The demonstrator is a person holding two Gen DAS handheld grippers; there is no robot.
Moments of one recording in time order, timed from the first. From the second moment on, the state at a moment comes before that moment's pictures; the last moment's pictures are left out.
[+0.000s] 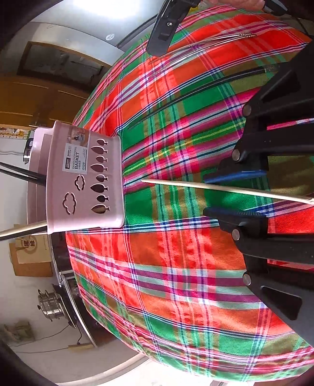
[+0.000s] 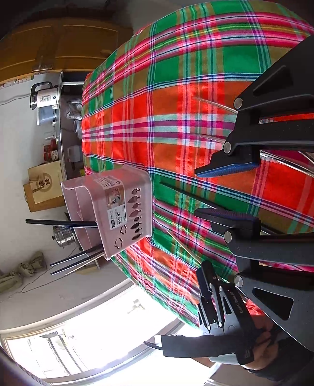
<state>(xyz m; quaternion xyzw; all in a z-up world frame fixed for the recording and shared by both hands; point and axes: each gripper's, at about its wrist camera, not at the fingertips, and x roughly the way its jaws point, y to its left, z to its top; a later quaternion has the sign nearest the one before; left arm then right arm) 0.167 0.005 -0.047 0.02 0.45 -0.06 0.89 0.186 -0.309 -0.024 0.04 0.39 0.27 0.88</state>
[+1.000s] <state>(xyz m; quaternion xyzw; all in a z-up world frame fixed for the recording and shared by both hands) 0.250 0.018 -0.047 0.05 0.48 -0.07 0.88 0.242 -0.246 -0.058 -0.03 0.46 0.23 0.86</state>
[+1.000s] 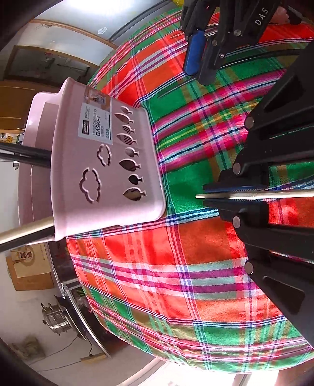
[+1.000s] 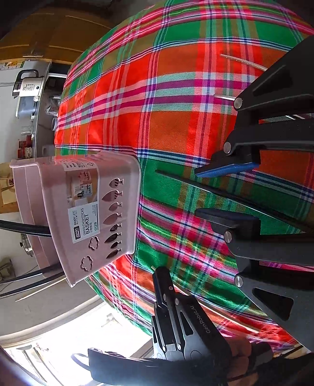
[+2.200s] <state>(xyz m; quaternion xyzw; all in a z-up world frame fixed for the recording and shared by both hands) 0.195 0.027 0.109 0.00 0.35 -0.11 0.93 0.200 -0.266 0.076 0.00 0.29 0.27 0.92</state>
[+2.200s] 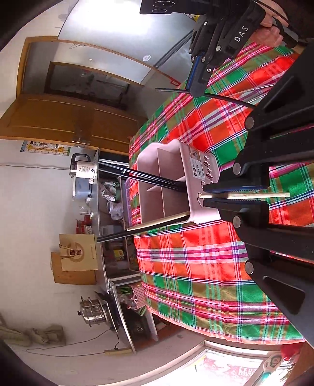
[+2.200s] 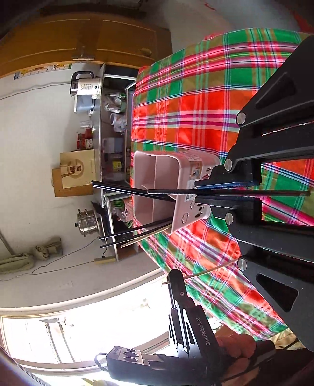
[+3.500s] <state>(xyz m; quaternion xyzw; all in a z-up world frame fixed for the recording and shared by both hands) 0.229 0.057 0.182 -0.08 0.31 -0.14 0.94 0.221 -0.272 0.145 0.05 0.21 0.30 0.93</state>
